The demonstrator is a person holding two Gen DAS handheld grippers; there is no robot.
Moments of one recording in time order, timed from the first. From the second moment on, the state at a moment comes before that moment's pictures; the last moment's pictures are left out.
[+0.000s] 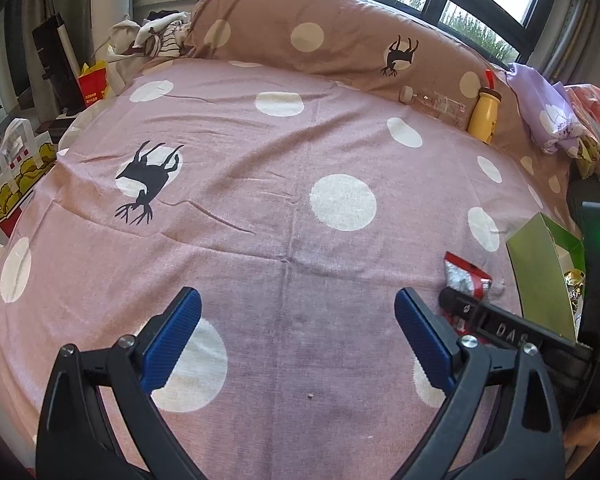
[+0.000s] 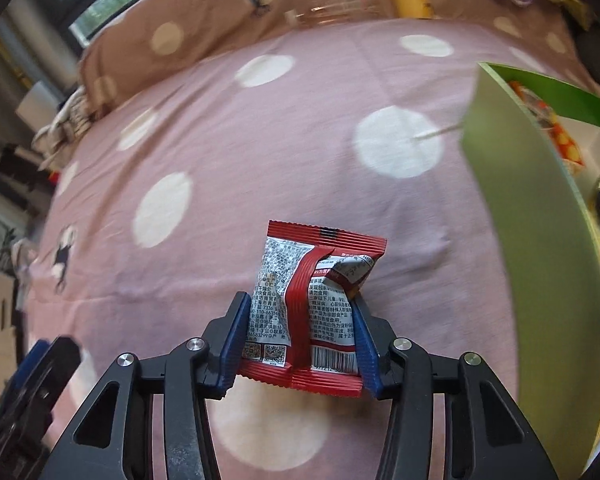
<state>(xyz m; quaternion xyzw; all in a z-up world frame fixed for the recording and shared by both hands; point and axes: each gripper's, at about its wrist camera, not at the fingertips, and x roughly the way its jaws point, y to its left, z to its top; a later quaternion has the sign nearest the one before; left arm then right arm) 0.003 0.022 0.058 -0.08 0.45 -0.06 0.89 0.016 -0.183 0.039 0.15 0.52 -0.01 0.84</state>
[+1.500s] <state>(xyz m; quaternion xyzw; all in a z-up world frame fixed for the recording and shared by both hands) 0.013 -0.020 0.025 -0.10 0.52 -0.19 0.83 0.007 -0.209 0.044 0.31 0.49 0.06 0.81</state>
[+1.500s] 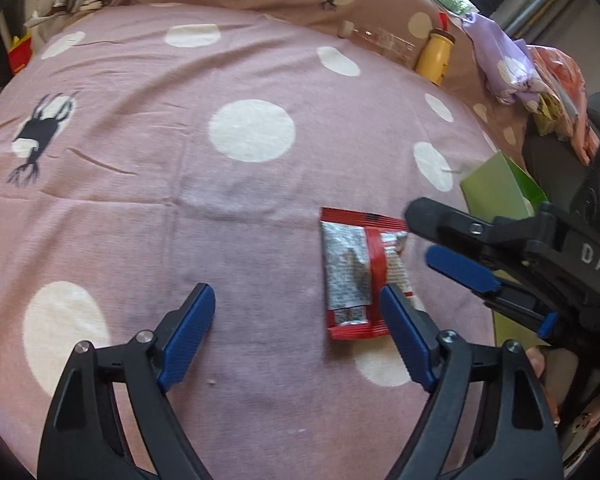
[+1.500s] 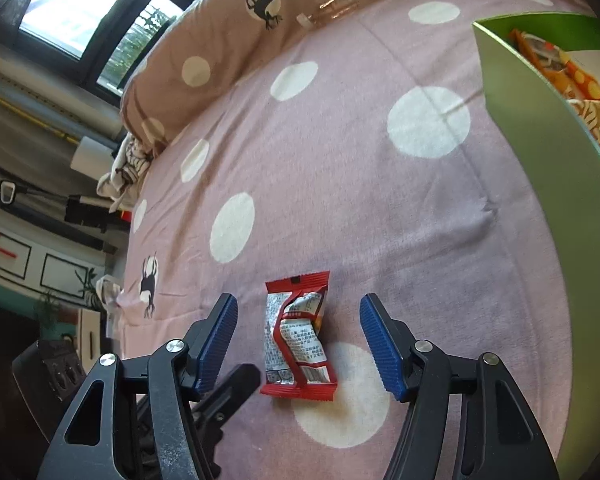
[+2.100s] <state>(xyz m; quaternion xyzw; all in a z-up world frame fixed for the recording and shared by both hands) 0.016 -0.046 0.020 -0.12 0.52 -0.26 0.80 0.017 -0.192 0.023 0.30 0.52 0.09 0.80</state>
